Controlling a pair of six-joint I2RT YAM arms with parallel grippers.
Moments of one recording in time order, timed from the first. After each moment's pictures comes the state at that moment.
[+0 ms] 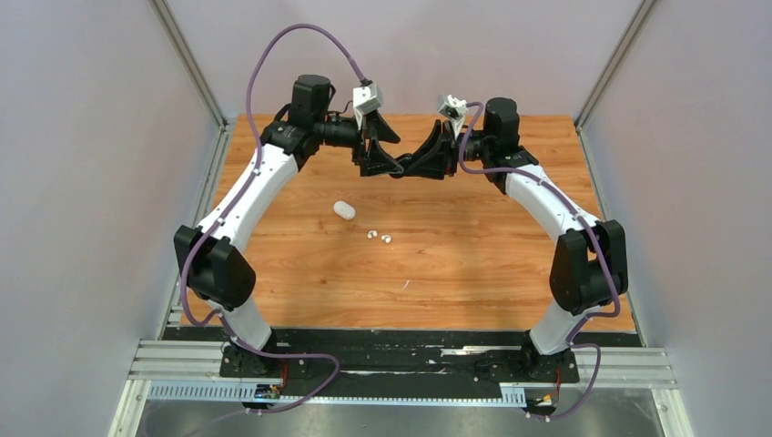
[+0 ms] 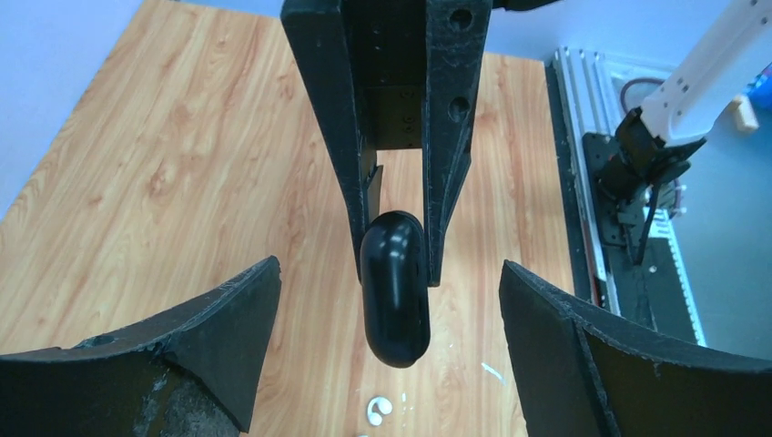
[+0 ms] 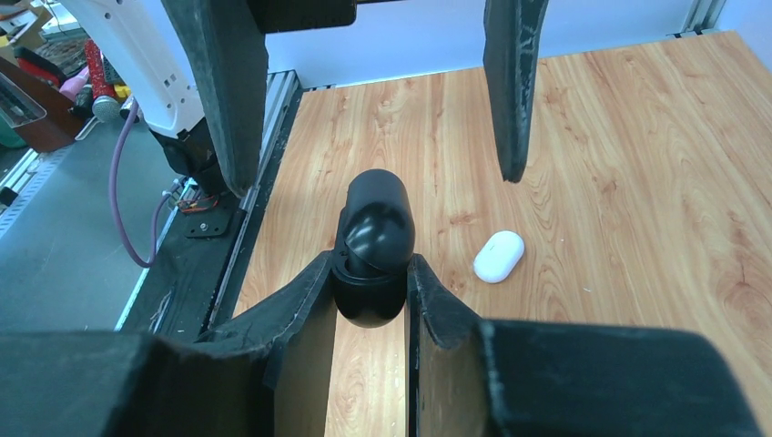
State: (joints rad) left arm -0.39 1.71 1.74 -0.44 1.10 0.25; right arm 0.29 1.70 1.38 0.20 -1.34 0.06
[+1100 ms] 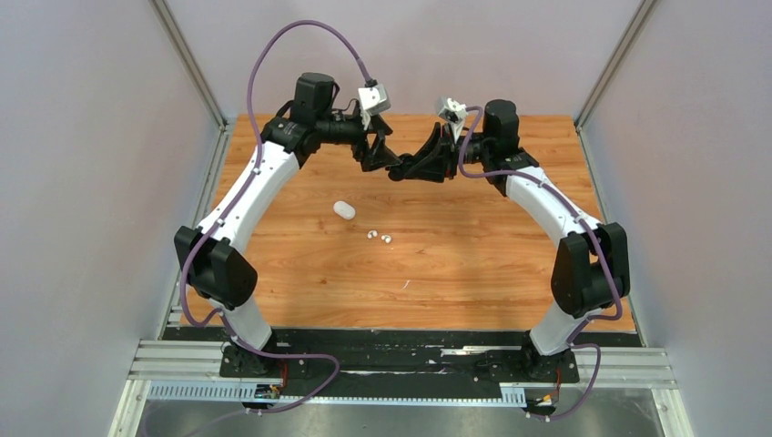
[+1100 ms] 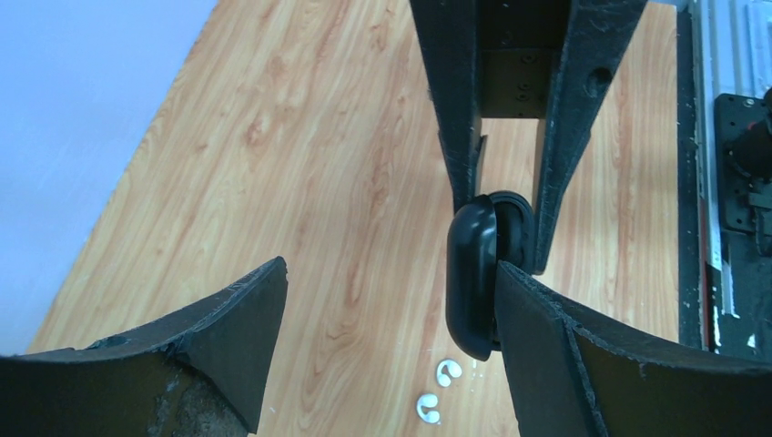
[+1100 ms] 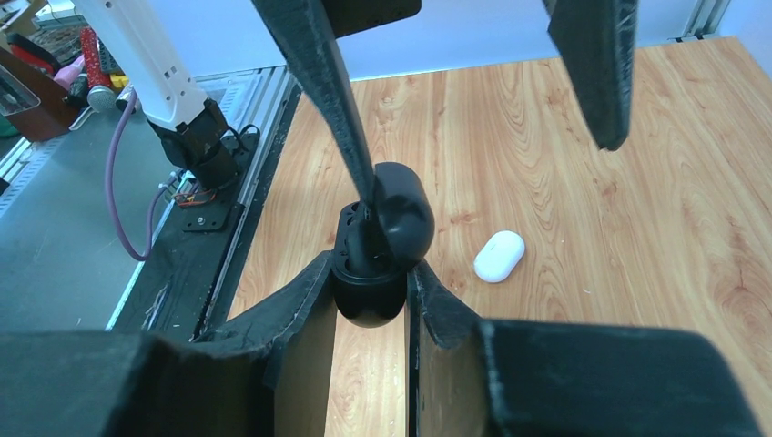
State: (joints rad) left arm -0.42 1.72 1.80 -0.57 0.86 0.43; right arm 0.31 1.68 1.37 0.18 -1.34 0.01
